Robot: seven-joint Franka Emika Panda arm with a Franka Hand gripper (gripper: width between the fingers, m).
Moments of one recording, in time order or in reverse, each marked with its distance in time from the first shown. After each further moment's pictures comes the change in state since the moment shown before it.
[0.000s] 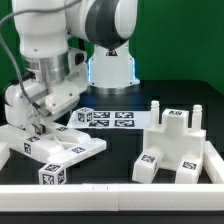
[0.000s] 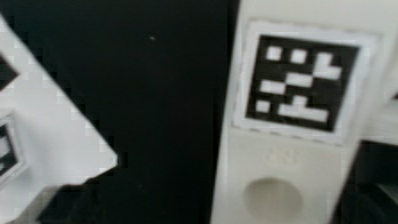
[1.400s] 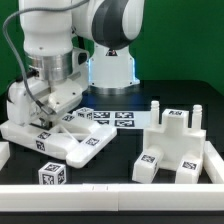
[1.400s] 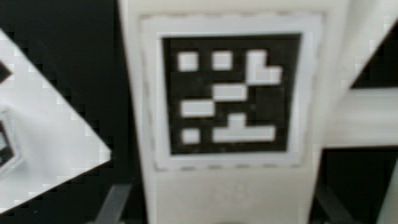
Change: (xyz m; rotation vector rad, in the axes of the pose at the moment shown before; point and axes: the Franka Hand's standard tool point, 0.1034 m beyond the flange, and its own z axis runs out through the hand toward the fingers) arm -0.005 0.001 -0.027 0.041 -0.011 -0.080
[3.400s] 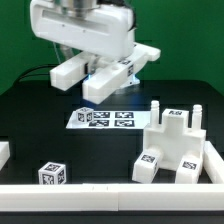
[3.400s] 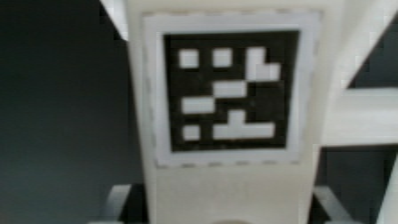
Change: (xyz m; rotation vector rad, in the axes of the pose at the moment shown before) arm -0.082 0.009 -0.130 0.024 0.030 -1.599
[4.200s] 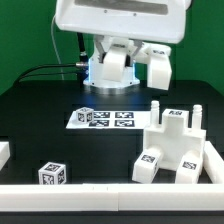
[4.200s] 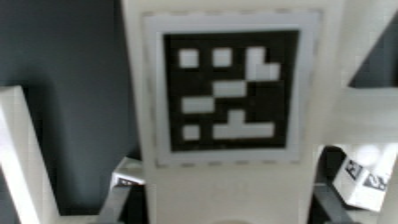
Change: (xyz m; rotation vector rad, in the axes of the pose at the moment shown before) arm 0.012 -0.075 -0.026 0.027 0.192 -0.340
